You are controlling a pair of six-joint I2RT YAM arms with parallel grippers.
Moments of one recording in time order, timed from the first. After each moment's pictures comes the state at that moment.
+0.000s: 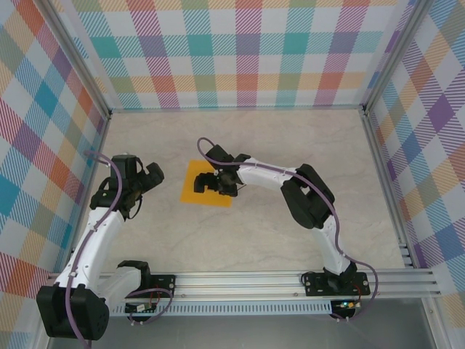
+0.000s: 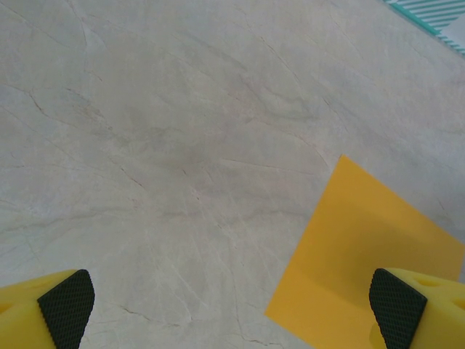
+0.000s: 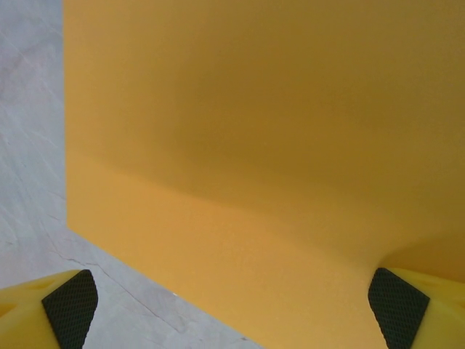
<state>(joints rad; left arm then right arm) -0.06 0.99 0.81 -0.61 -0.14 -0.55 0.84 2.18 1.64 -0.58 -0.22 0.78</state>
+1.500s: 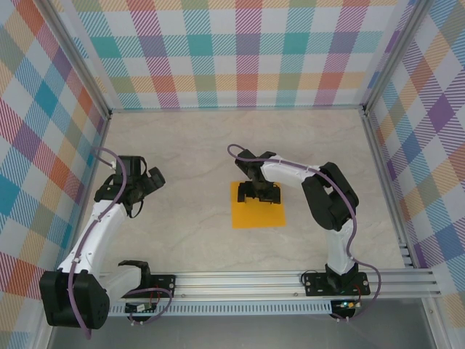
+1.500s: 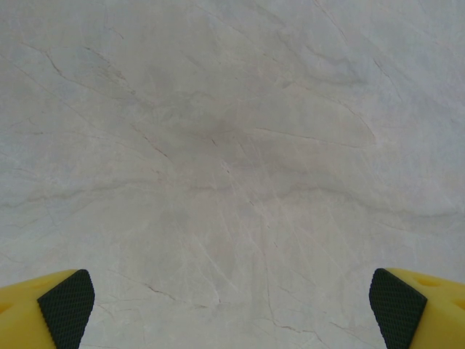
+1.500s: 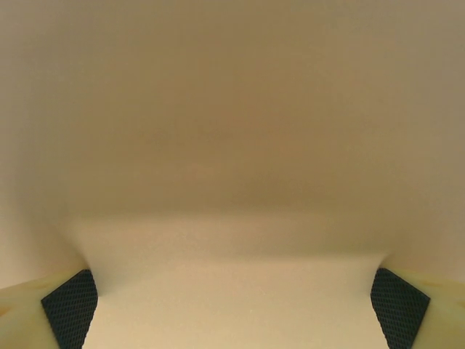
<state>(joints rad) -0.06 1.06 0.82 -0.66 -0.17 -0.55 0.70 2.01 1.39 -0.91 0.01 0.74</state>
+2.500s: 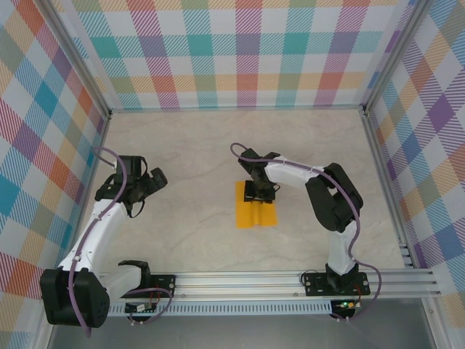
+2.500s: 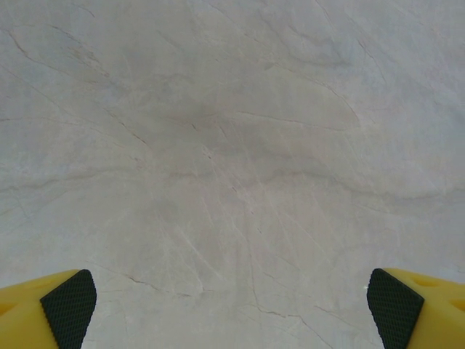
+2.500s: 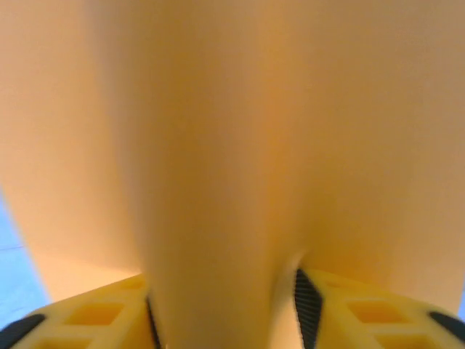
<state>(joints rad) -0.06 1.07 0.82 -0.66 -0.09 -0.56 0.69 1.96 1.33 -0.80 -0.11 0.72</state>
